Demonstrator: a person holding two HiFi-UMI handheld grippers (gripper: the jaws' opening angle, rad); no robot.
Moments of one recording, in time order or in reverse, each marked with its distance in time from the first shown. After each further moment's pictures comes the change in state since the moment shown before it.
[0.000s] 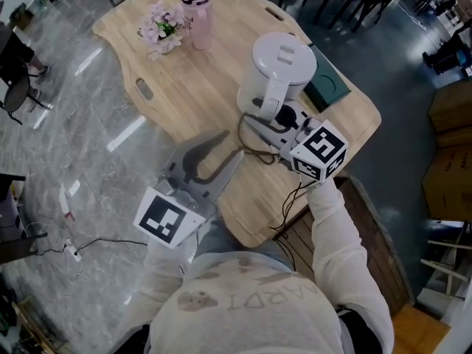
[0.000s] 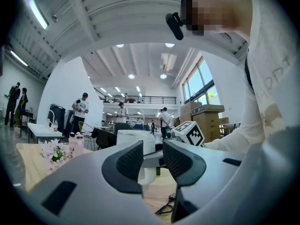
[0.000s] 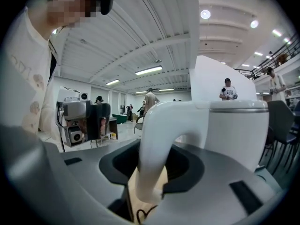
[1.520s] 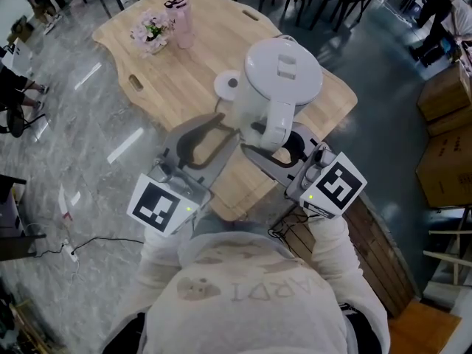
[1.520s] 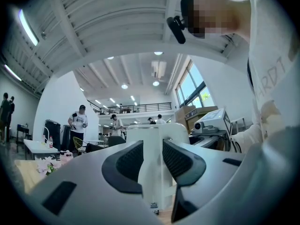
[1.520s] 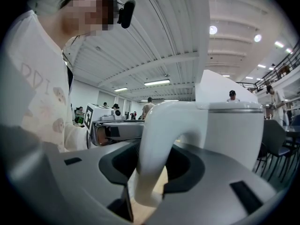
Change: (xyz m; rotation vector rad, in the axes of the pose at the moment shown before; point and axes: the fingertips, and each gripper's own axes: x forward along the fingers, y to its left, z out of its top) left arm -0.005 -0.141 0.062 0.149 -0.131 -0.021; right arm -0.181 0.143 0.063 -0.091 -0.116 0.027
